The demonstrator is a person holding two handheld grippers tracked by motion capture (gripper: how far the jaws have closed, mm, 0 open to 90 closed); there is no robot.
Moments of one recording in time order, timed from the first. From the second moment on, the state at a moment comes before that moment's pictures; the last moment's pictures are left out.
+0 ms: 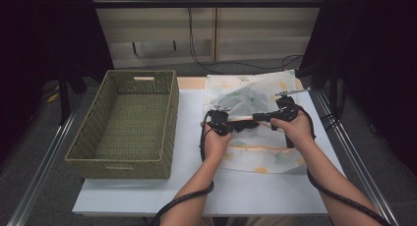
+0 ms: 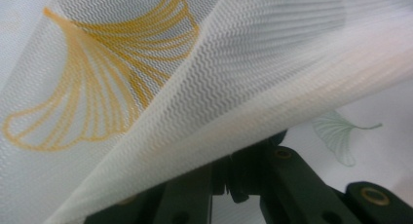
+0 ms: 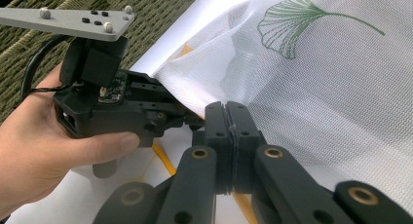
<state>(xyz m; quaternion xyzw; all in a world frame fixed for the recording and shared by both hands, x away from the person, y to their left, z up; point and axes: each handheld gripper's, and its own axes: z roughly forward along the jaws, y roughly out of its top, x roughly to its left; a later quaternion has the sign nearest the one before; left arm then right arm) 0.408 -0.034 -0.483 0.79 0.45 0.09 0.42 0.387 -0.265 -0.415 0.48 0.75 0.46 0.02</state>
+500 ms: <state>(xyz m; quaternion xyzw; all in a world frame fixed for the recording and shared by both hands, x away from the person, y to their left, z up) 0.393 -0.032 -0.474 0.80 0.43 0.08 0.41 0.385 -0.266 -0.415 0.47 0.75 0.46 0.02</state>
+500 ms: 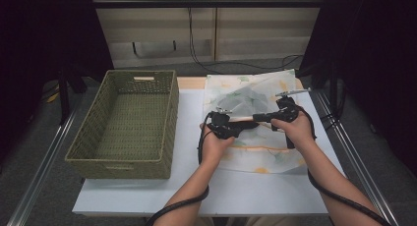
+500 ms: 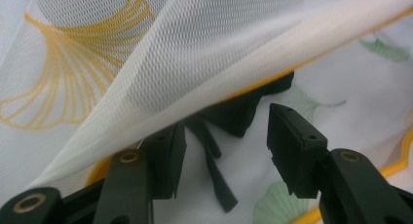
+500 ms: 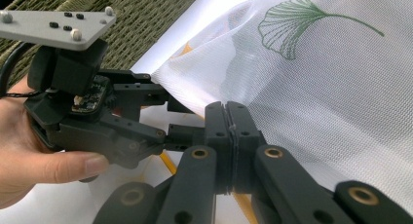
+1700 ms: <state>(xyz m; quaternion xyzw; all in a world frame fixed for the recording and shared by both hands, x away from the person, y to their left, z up) 0.407 -0.031 -0.486 0.77 0.48 0.10 0.41 0.386 -0.264 -0.416 0.47 0.75 0.46 0.02</state>
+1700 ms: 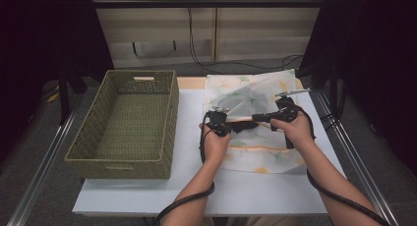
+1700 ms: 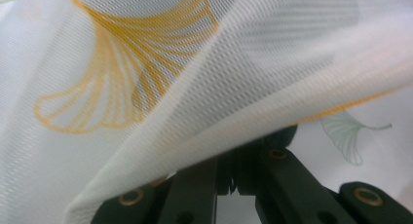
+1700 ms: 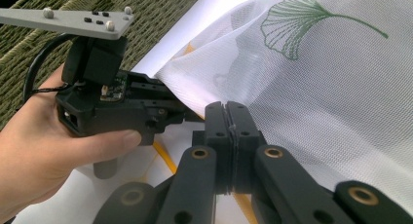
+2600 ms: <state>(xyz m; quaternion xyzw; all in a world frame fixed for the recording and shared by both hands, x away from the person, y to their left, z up) 0.385 -0.025 -0.471 0.80 0.43 0.06 0.42 0.381 -0.265 -0.420 0.47 0.75 0.46 0.01</state>
